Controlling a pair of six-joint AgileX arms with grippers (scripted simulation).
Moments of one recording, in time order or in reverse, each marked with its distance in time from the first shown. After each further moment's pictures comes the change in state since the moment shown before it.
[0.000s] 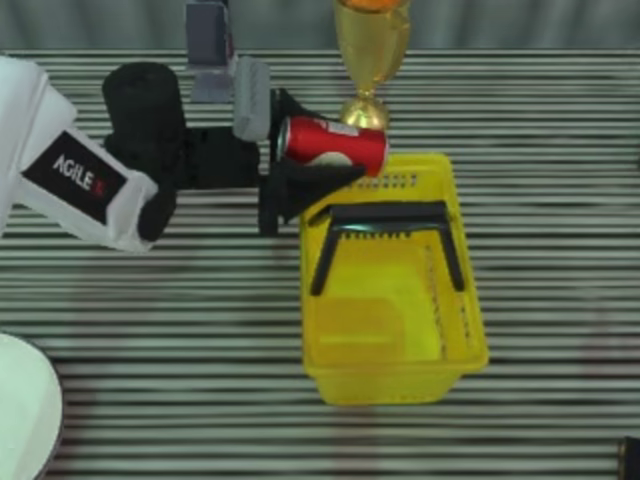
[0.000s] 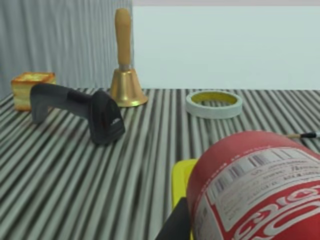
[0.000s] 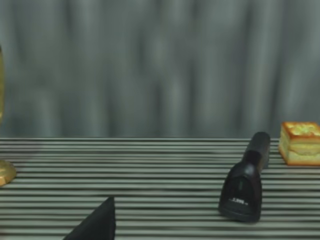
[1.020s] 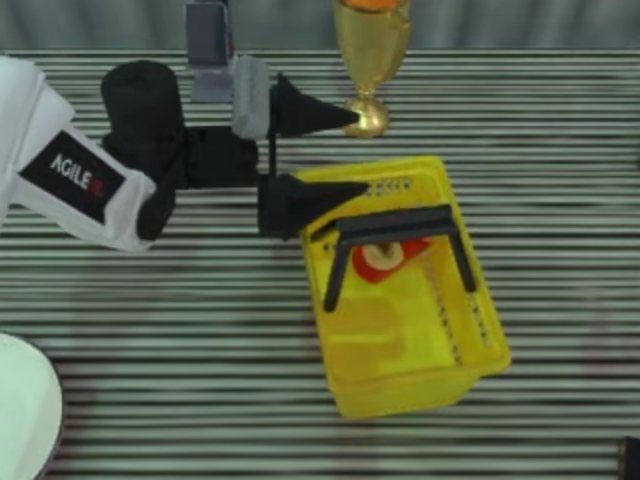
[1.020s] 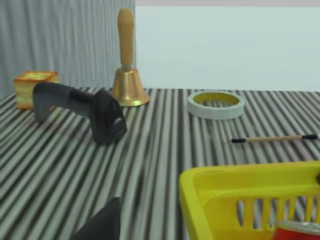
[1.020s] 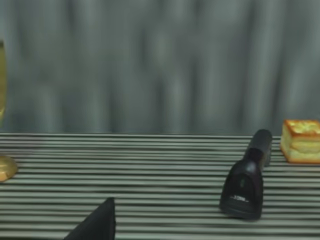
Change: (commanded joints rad) left arm -0.001 -0.012 -0.004 -0.008 -0.008 -0.003; right arm 0.006 0.010 0.009 -0.009 -0.001 -0.007
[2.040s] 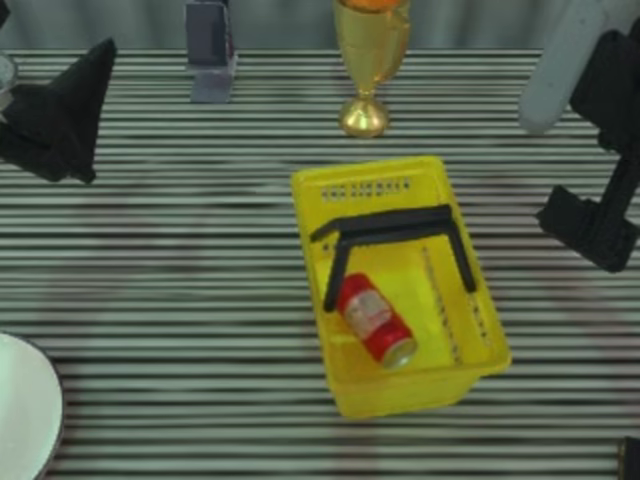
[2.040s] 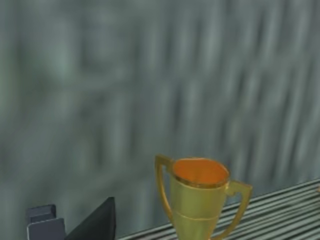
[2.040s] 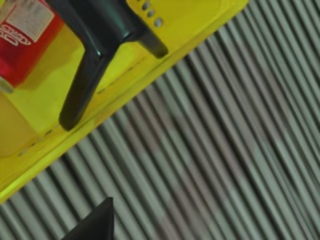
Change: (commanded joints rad) left arm 0.234 -1.416 -0.648 -0.662 -0.776 -0.132; right arm 0.437 1.370 1.290 -0.917 0.003 -0.653
